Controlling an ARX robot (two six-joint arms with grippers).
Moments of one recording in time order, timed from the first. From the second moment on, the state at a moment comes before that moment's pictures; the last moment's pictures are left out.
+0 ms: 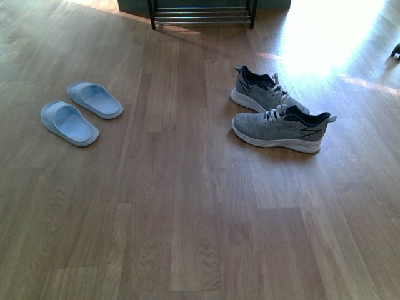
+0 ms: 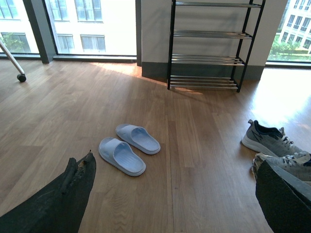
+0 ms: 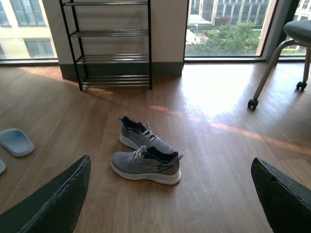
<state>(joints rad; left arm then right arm) 0.00 0.02 0.01 0.00 0.00 0.00 0.00 0.00 0.02 0.00 0.00 -0.01</state>
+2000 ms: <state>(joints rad) -0.20 0.94 0.21 0.24 -0.25 -0.85 0.00 0.00 0.02 0.00 0.00 -0.01</state>
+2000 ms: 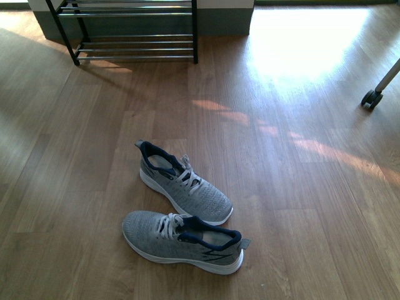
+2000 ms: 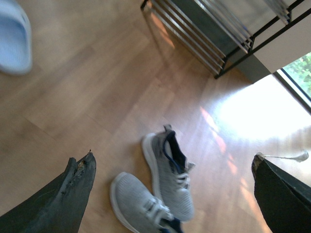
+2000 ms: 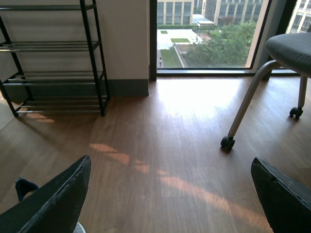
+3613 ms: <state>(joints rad) -0.37 2.91 1.52 -0.02 0.57 -1.36 0.00 0.00 0.02 0.00 0.00 -0.01</state>
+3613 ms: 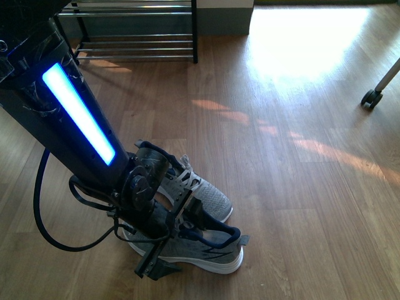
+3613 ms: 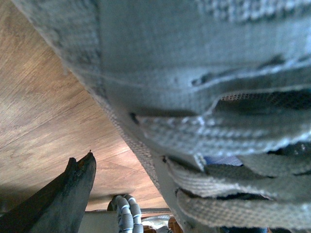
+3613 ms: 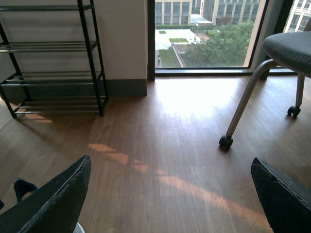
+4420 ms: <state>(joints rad) -0.33 2.76 1.32 -0.05 0.28 -1.23 0.00 0.00 0.02 0.00 0.00 -0.01</state>
